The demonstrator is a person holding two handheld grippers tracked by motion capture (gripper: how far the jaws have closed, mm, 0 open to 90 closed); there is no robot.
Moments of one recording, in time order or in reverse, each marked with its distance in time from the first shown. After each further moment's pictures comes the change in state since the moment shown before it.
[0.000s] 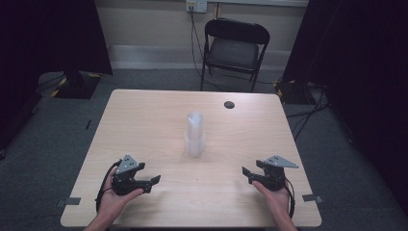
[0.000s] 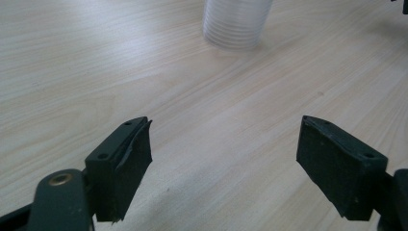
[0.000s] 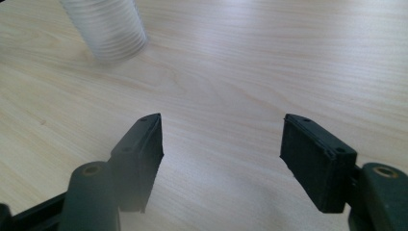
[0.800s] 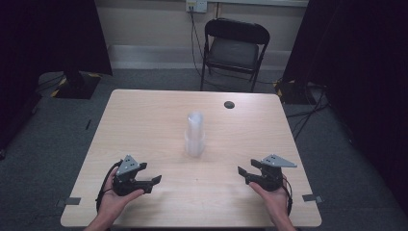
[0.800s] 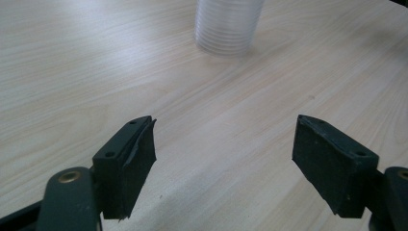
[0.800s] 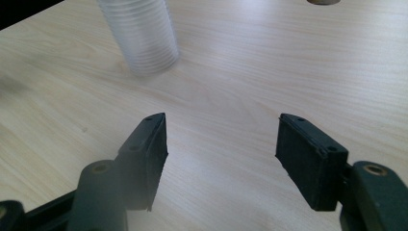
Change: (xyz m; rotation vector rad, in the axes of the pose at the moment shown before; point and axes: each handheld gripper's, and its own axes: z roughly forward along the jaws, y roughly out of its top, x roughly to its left) left arm -0.004 0.002 -0.003 -0.019 -0.011 0.029; right arm 0.017 0.012 -0.007 -0.029 0.063 -0.035
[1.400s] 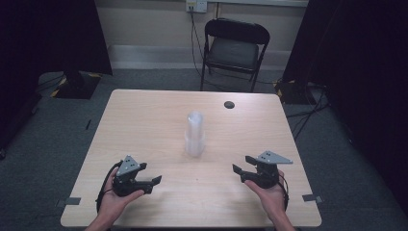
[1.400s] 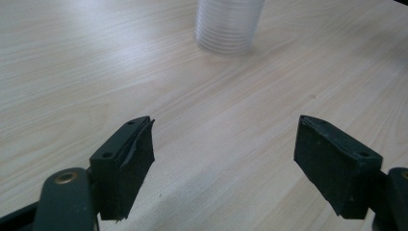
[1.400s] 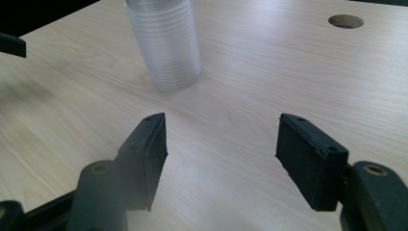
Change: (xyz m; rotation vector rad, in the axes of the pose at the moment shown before) left arm -0.001 -0.001 0.001 0.001 0.002 -0.006; right arm 0.015 0.018 0.001 -0.015 0.044 -0.050
